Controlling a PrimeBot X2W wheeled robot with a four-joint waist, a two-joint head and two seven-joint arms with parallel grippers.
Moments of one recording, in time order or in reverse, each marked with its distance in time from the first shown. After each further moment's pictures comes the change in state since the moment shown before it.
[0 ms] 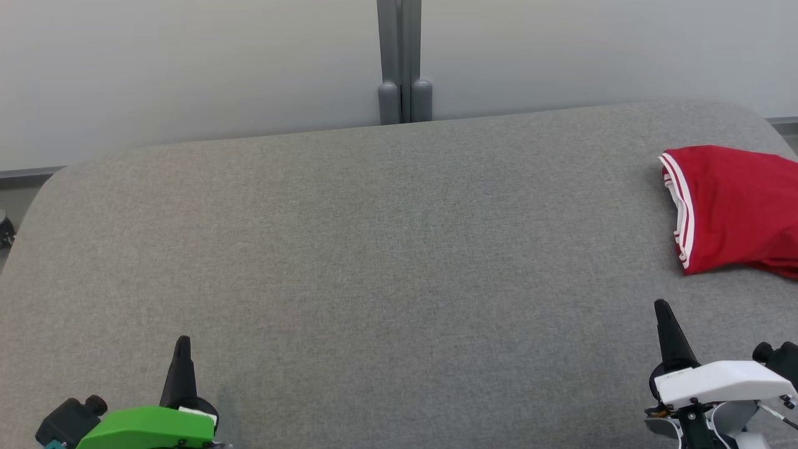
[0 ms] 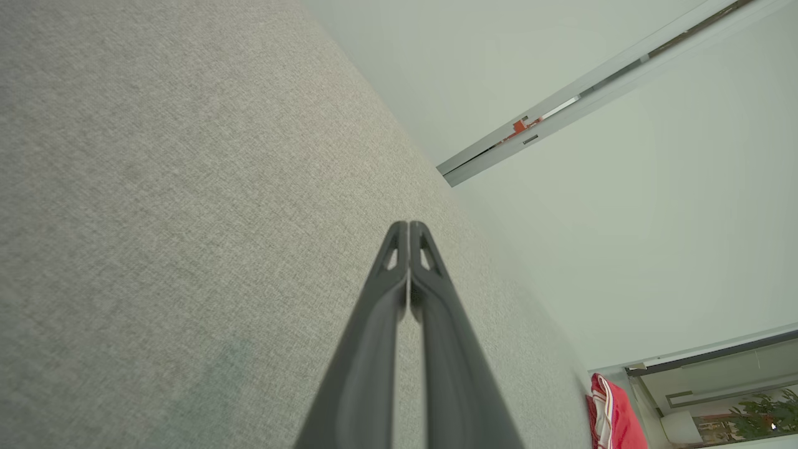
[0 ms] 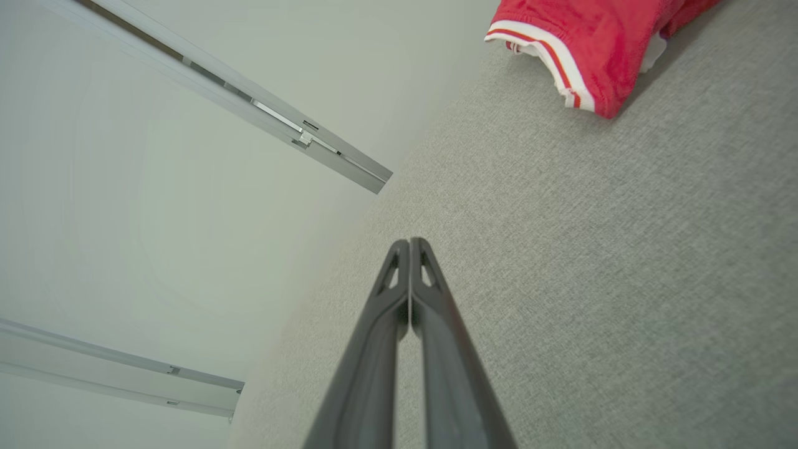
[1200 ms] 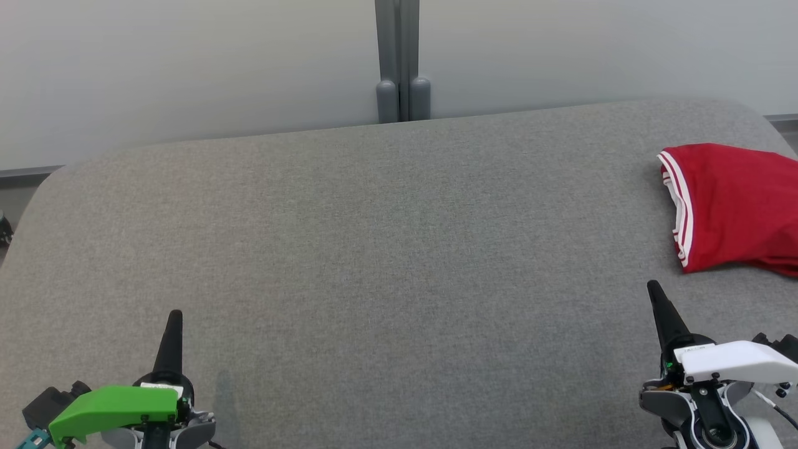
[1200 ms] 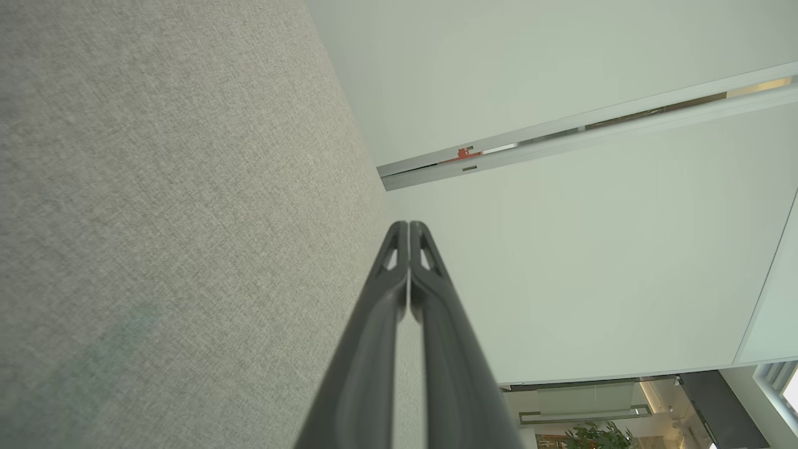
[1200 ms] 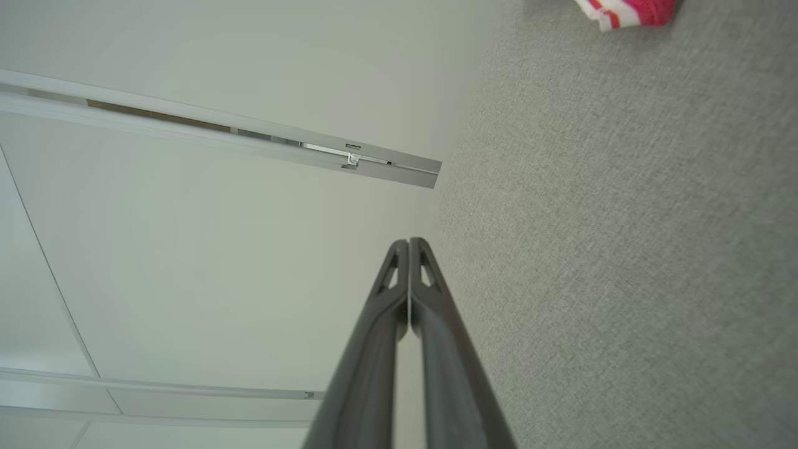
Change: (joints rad) left arm -0.072 0.002 0.049 0.025 -0.340 -0.044 0.094; right arm -0.060 0.002 -0.012 0.015 0.374 -0.001 0.091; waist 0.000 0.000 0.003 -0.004
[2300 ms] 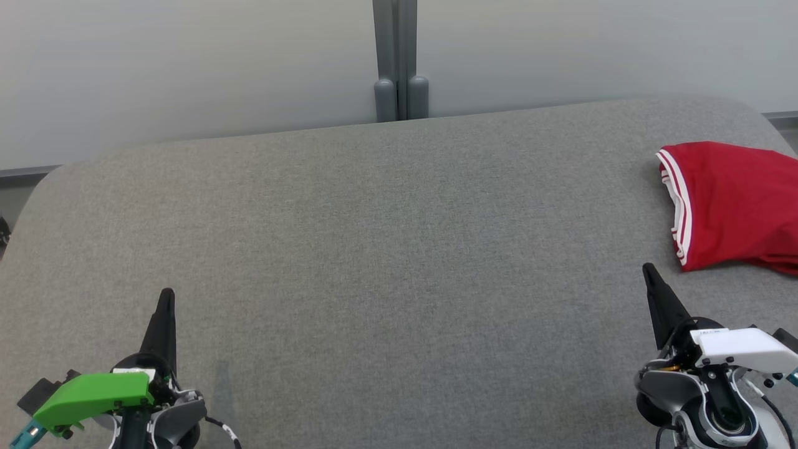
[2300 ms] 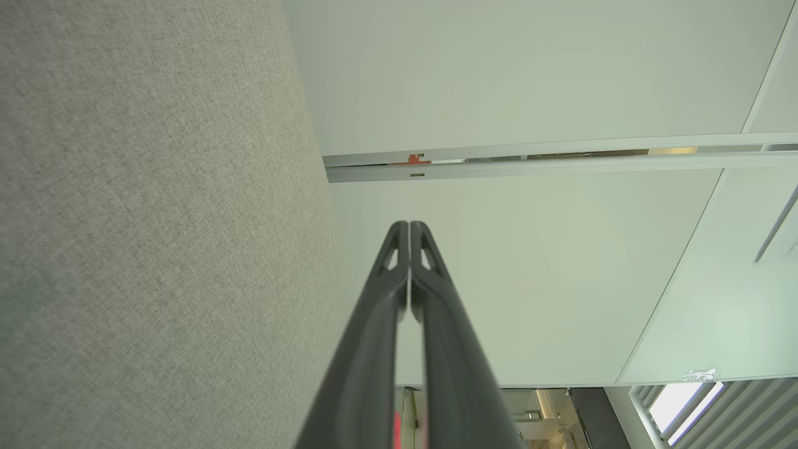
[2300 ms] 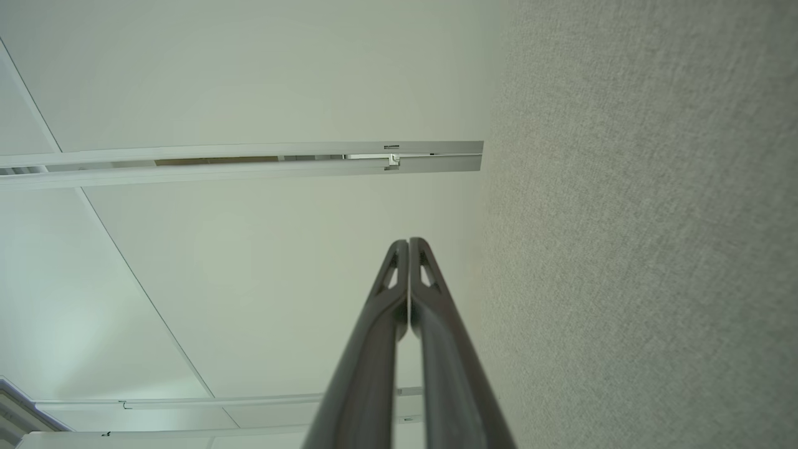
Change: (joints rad) left arm -0.052 0.000 0.035 0.015 -0.236 -0.029 0.065; right arm -0.044 0.001 -0.007 0.012 0.259 0.000 0.062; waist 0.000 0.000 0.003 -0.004
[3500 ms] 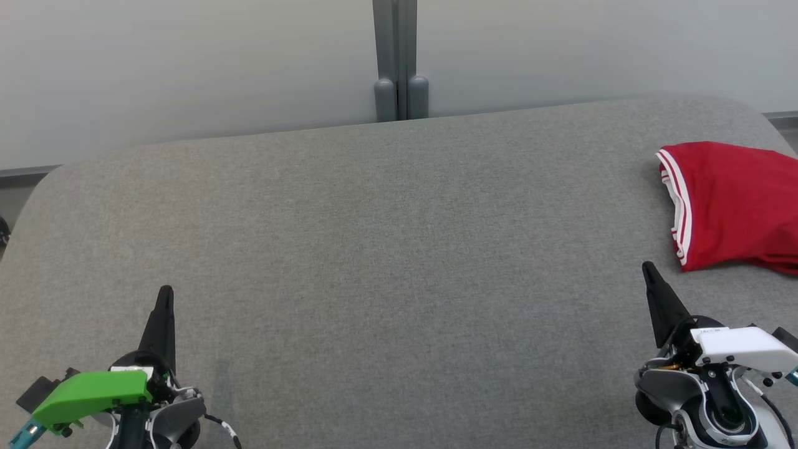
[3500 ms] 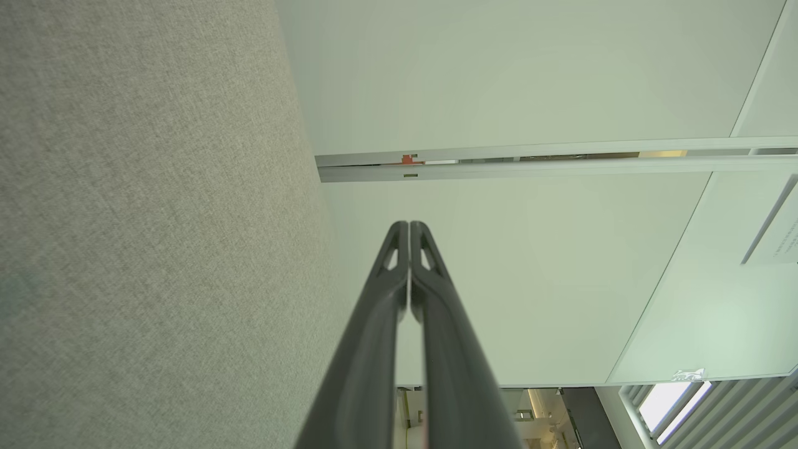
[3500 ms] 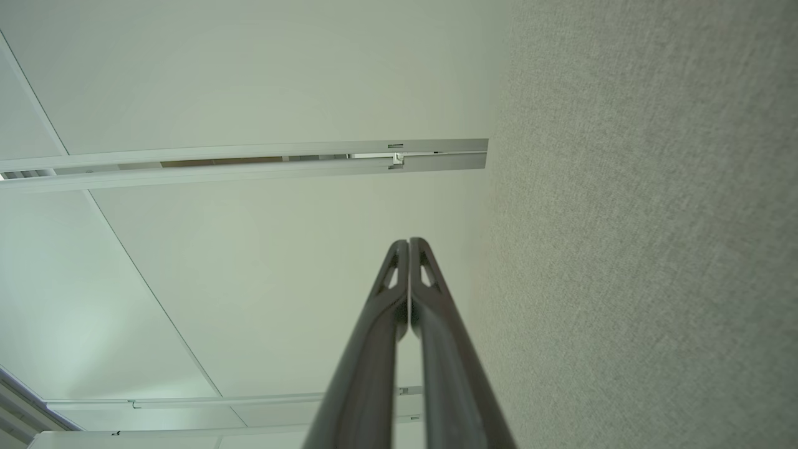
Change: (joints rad) left arm -0.007 -0.003 0.008 0.001 -0.012 -0.004 0.009; right arm -0.005 0.000 0.000 0.001 0.015 0.000 0.004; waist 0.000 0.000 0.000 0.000
